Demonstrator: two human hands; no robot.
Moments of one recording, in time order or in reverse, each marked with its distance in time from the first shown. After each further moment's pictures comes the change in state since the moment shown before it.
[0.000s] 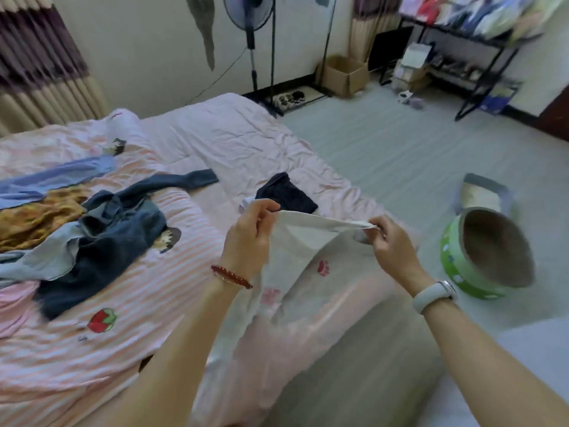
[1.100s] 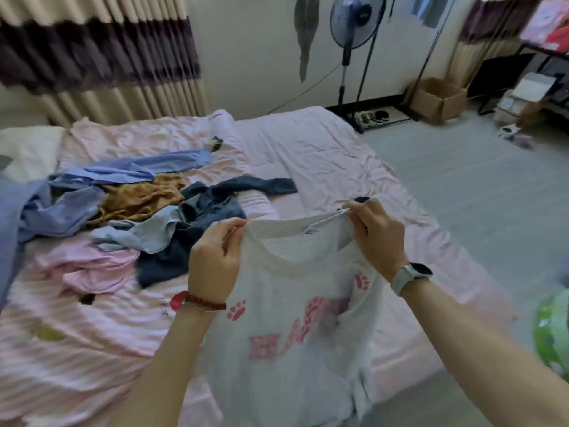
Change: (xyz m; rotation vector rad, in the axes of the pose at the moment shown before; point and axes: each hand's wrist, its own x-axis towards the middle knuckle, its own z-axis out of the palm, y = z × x) left_hand -0.012 -0.069 -0.145 0.251 0.459 0.033; right_hand 0.070 -0.120 0.129 -0.199 0.165 -0.689
